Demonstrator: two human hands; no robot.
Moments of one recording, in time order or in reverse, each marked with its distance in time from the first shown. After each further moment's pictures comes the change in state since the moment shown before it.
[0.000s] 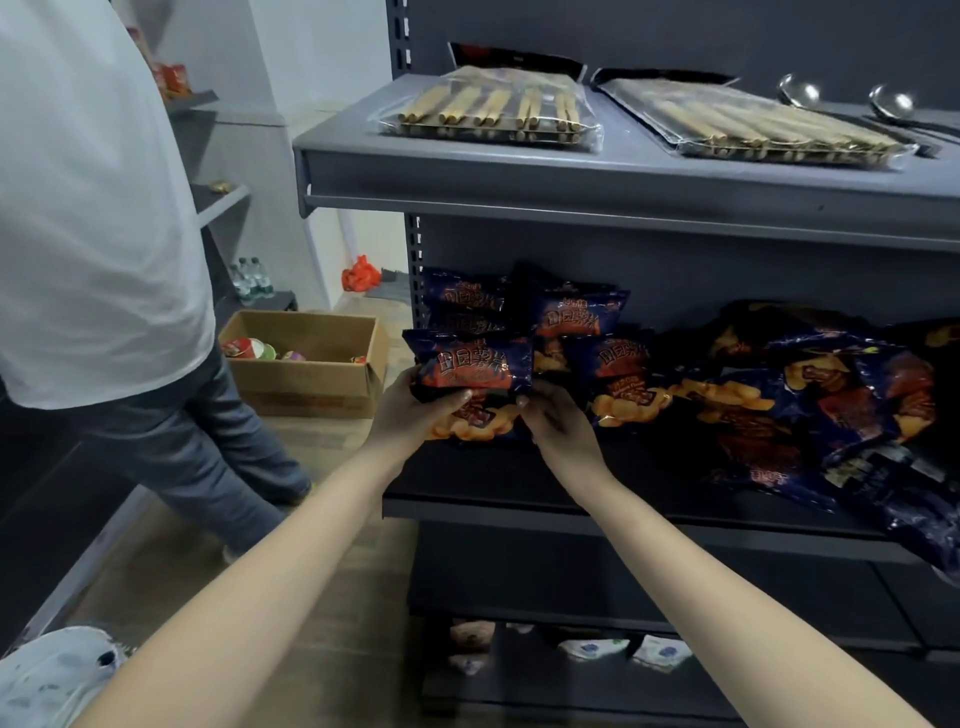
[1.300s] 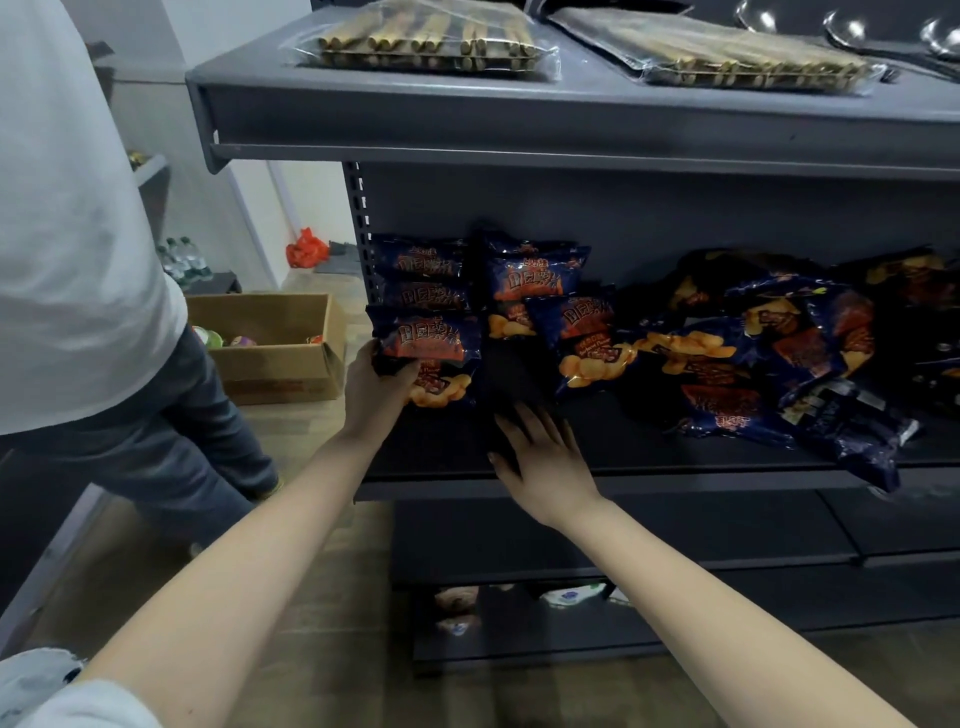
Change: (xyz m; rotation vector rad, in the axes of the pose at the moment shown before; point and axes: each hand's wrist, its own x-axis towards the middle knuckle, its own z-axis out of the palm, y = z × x) left_hand 0.035 -0.038 0.015 0.059 0.140 0.067; right_hand -0.033 0.060 -0.006 -1.107 -0.196 -0.088
